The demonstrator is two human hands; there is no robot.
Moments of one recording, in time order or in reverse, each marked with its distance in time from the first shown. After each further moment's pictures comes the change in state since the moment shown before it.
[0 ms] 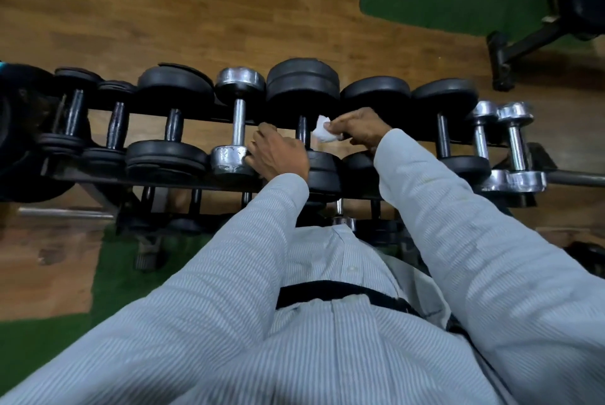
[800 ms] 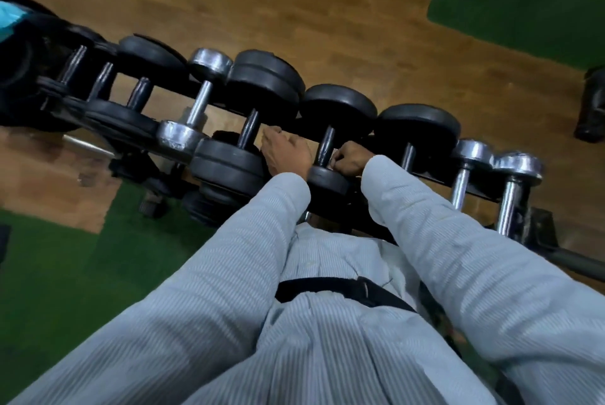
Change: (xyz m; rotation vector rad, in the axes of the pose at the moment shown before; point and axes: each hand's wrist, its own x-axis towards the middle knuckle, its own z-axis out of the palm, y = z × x) left_hand -0.087 0.115 0.121 -0.313 0.114 -0.265; right_hand 0.074 0.095 -0.117 -0.590 -0.387 -0.094
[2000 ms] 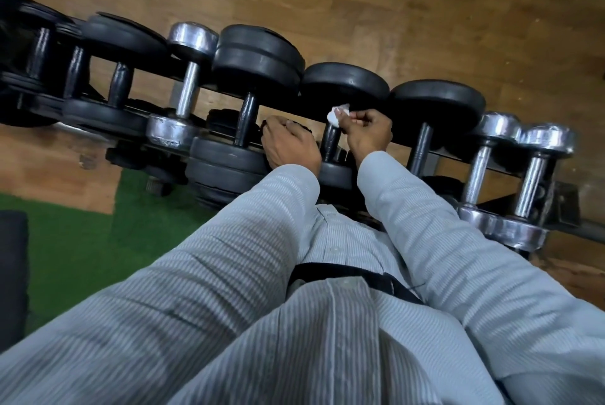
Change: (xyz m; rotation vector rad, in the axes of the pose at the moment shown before) left_hand 0.006 0.003 0.010 0.113 0.114 0.010; right_hand 0.012 -0.017 0.019 0.879 0.667 0.218
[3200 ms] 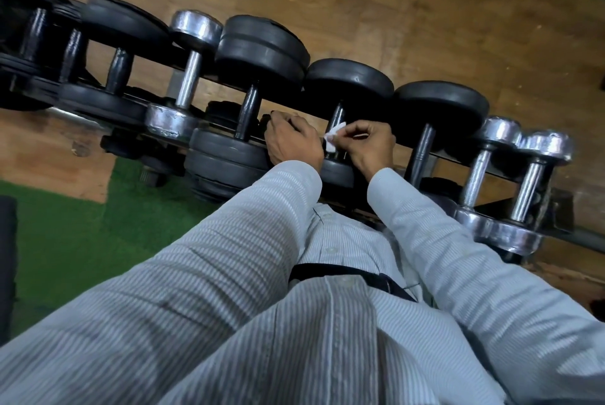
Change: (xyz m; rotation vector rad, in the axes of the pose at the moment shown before) left_hand 0.000 -0.001 0.001 0.008 0.004 -0.002; right_hand -0.024 0.008 -0.025 -0.200 -0.225 -0.231
